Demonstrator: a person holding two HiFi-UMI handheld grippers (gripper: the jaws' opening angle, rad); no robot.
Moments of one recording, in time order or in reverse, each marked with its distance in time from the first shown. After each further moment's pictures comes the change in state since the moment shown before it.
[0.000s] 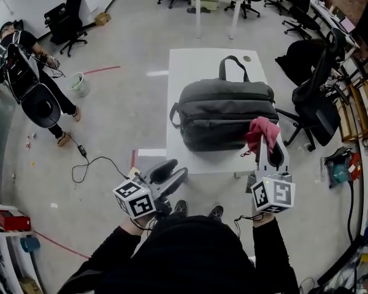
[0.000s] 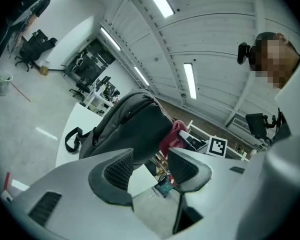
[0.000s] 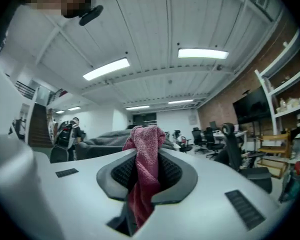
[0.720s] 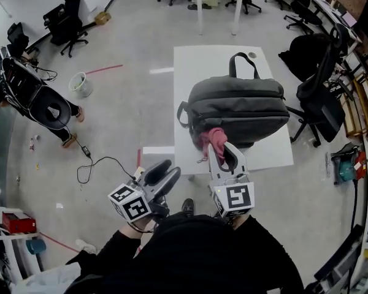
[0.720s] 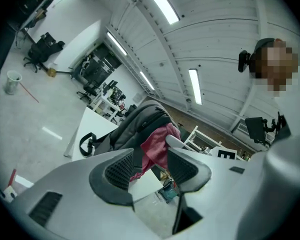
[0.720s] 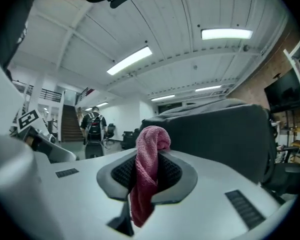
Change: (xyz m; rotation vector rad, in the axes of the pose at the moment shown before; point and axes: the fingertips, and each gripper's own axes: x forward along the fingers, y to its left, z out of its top) left arm -0.036 0.033 0.012 -0.038 -0.049 0.049; right arm 0.020 0.167 -0.068 -0.013 0.106 0.300
